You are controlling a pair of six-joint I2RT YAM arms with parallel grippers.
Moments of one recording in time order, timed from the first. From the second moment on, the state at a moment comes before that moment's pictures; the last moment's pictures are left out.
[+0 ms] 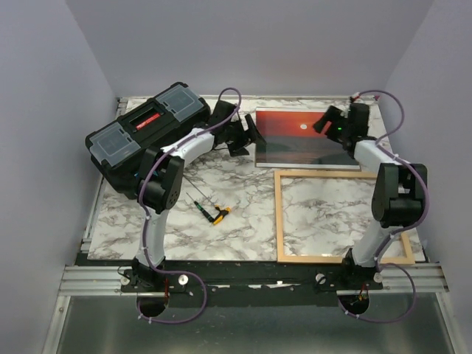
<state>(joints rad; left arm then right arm) -0.46 2.13 1.69 -0.32 0.45 -0.84 -0.09 1.82 1.22 0.04 -0.12 0.38</state>
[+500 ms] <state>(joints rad) -0.38 1.76 1.26 -0.07 0.48 -0.88 0.40 1.87 1.16 0.19 -0.23 0.12</state>
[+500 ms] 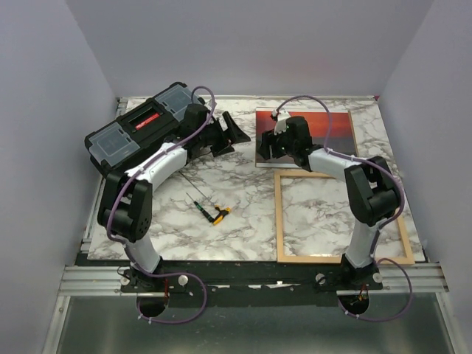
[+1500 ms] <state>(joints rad) -0.38 1.52 1.09 -0.12 0.53 -0.75 0.61 2.08 1.31 0.09 0.18 0.05</state>
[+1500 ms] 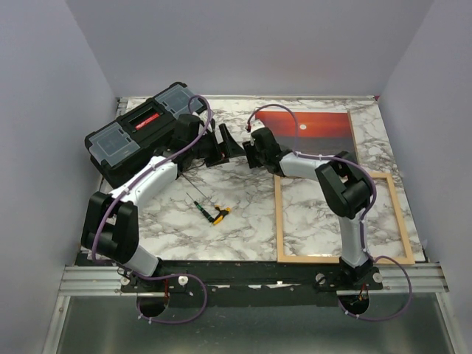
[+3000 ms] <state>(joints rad) -0.51 1.82 1.20 0.00 0.16 -1.01 0.37 1.79 1.01 0.19 -0.27 0.48</state>
